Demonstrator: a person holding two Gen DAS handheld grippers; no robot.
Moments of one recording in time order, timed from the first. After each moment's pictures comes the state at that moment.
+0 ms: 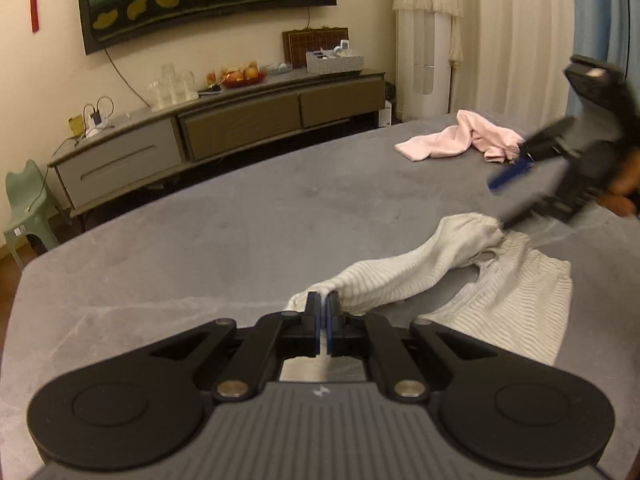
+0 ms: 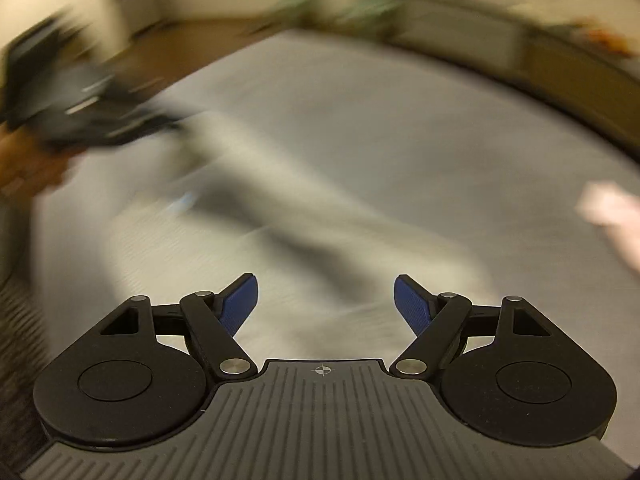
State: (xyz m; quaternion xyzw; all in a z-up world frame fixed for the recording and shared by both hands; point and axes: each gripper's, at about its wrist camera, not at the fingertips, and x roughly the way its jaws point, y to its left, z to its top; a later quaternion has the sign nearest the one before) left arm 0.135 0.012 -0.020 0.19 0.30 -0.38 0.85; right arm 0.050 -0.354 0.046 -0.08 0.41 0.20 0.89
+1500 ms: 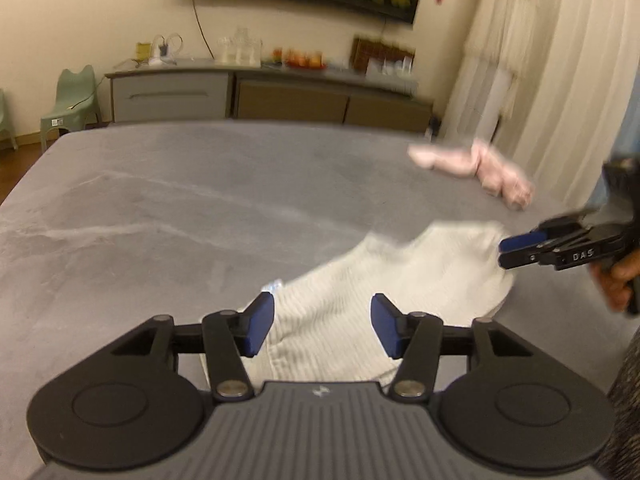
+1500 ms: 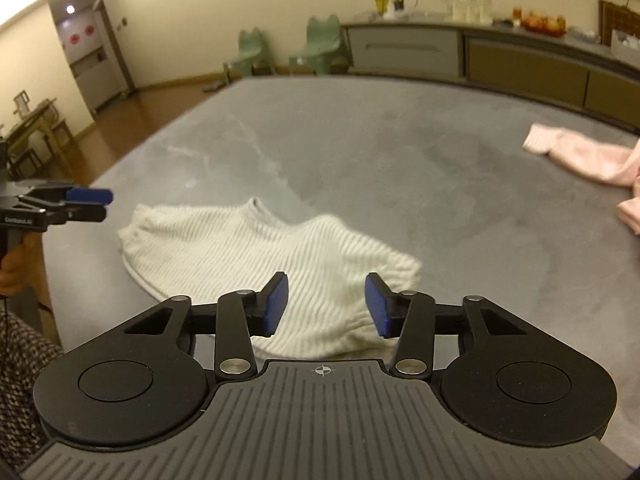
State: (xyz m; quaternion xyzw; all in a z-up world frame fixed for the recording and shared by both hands) left arm 0.048 0.056 -0.045 0.06 0.37 -0.30 0.88; right arm -0.067 -0.364 0.037 0.00 0.41 0.19 0.89
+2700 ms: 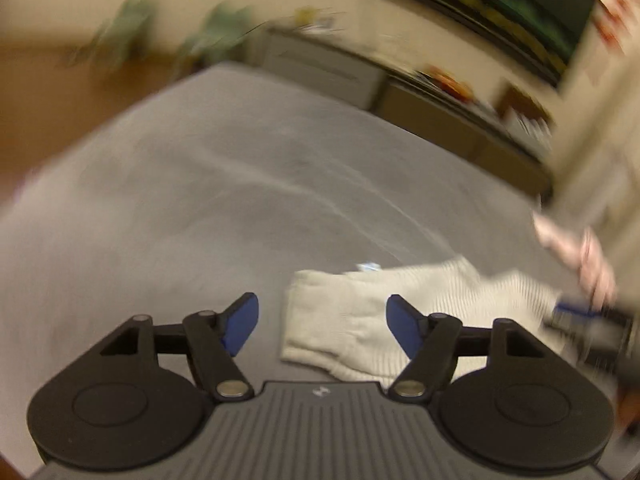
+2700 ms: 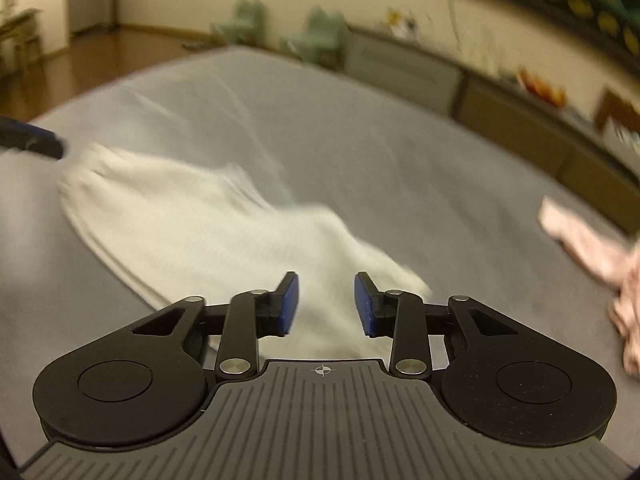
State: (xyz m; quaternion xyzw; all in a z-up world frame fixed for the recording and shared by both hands) left arm 0.074 0.157 -0.038 -0.16 0.42 -0.11 0.89; right arm -0.033 -0.251 0.020 -0.15 0.33 0.17 0.91
